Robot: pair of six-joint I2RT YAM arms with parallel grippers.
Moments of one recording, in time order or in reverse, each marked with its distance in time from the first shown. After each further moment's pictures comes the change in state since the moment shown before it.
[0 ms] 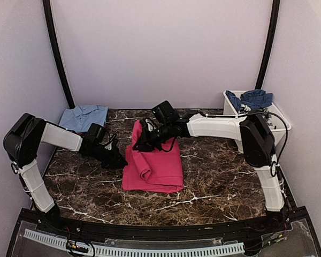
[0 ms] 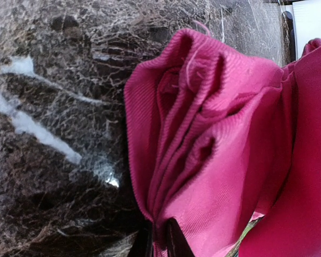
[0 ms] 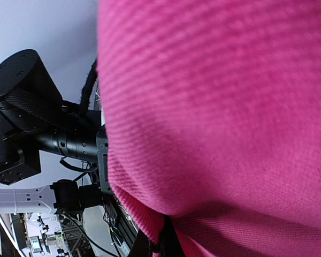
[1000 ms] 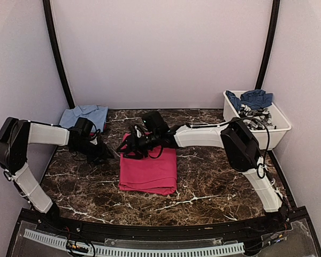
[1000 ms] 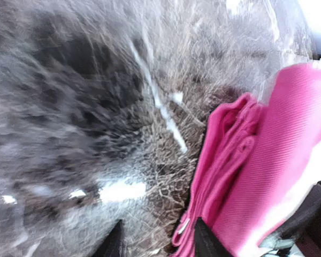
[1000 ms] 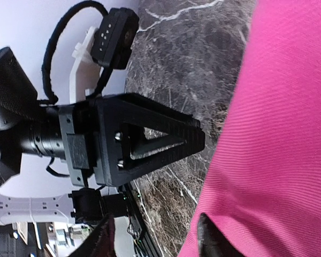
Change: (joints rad) left arm 0.134 -0.126 0.017 -0.216 -0.120 -0.034; right arm 0.051 0.196 0.103 0.254 -0.084 0.183
